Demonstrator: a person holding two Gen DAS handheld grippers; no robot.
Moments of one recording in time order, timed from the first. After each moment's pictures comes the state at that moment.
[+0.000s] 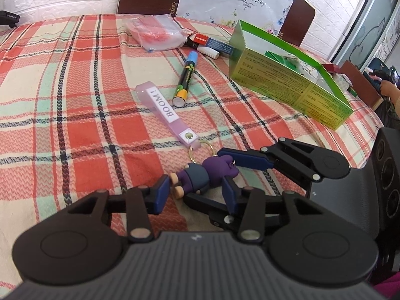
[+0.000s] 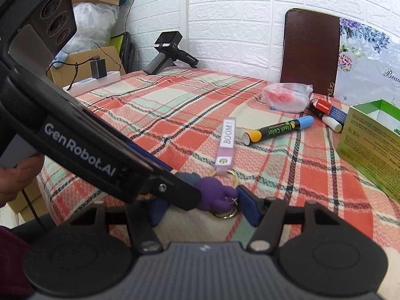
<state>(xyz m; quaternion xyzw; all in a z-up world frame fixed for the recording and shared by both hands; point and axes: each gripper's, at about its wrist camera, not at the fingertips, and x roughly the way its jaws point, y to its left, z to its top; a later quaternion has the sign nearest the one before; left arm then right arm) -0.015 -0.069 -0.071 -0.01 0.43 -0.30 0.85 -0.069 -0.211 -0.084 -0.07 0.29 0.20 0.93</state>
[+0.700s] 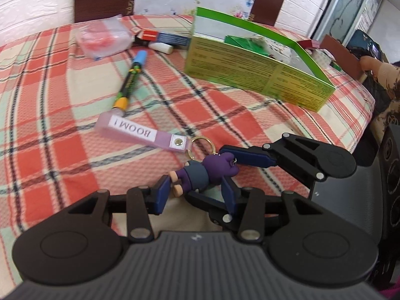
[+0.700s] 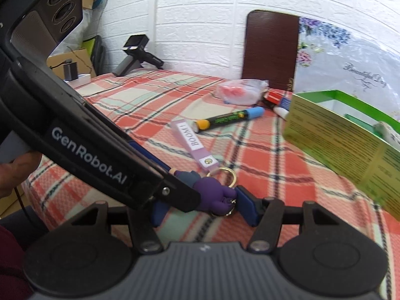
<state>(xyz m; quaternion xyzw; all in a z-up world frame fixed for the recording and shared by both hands) -0.023 -0.133 -0.069 0.05 0.42 -0.34 0.84 -0.092 -0.252 -0.083 -0.07 0.28 0.13 0.95</state>
